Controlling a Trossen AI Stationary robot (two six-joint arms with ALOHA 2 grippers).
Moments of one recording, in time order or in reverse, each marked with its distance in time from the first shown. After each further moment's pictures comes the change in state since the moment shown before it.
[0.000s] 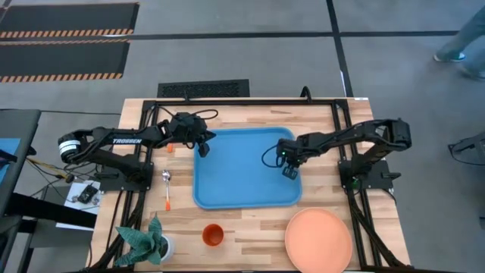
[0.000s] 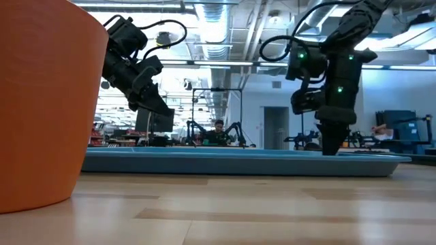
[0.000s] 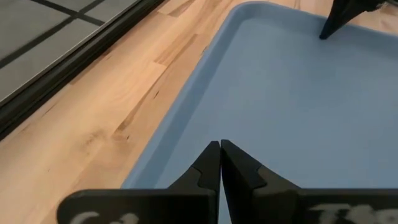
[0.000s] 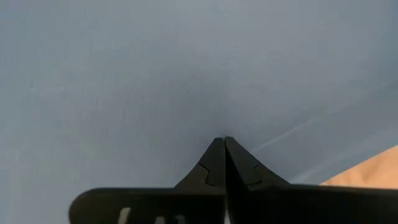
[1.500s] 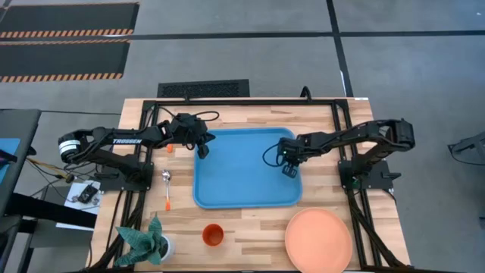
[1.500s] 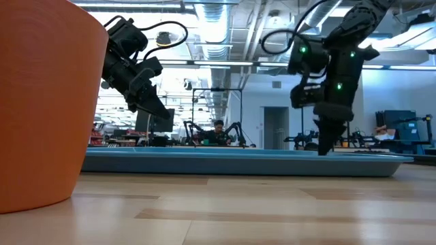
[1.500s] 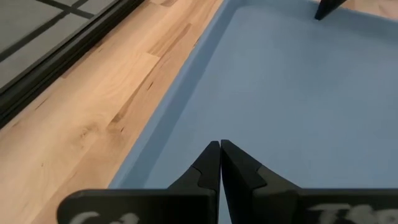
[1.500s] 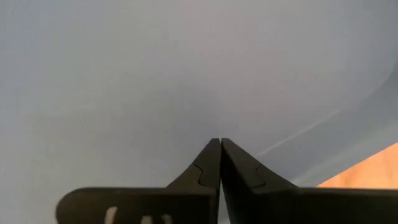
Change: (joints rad) left arm -0.009 0.000 0.000 -0.031 0.008 0.022; right arm -0.013 -0.057 -0.010 0.086 0.040 -0.021
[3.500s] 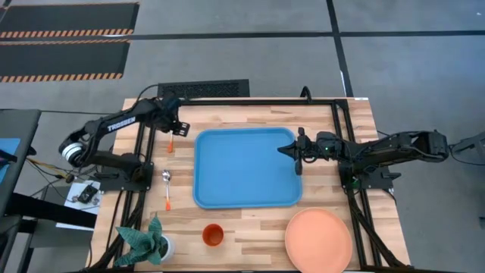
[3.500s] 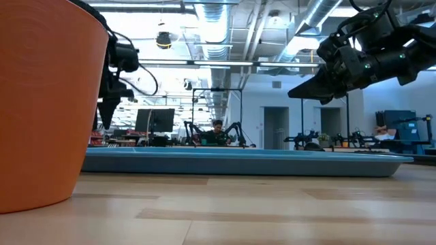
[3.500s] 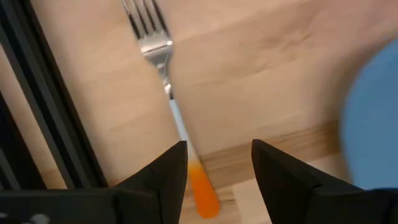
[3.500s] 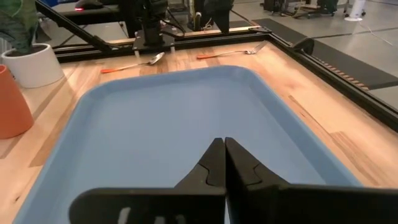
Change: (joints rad) left arm 0.405 0.036 0.296 -1.006 -0.188 -0.370; right arm -0.058 -0.417 -0.518 1.132 -0.198 -0.235
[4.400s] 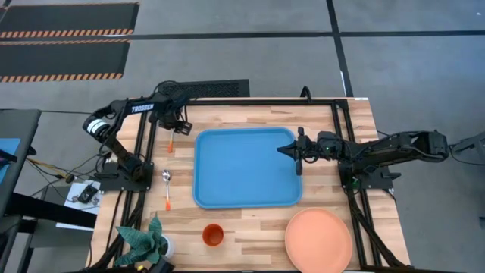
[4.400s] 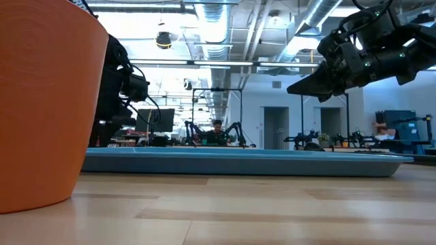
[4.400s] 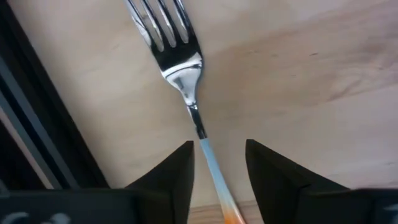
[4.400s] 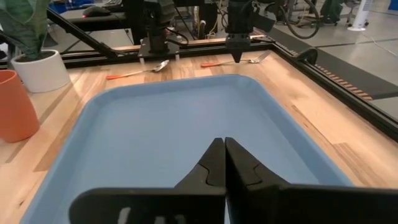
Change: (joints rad) left arm 0.075 0.321 0.093 0.028 -0.063 0.084; right arm 0.002 0.000 0.000 0.031 -0.016 -0.013
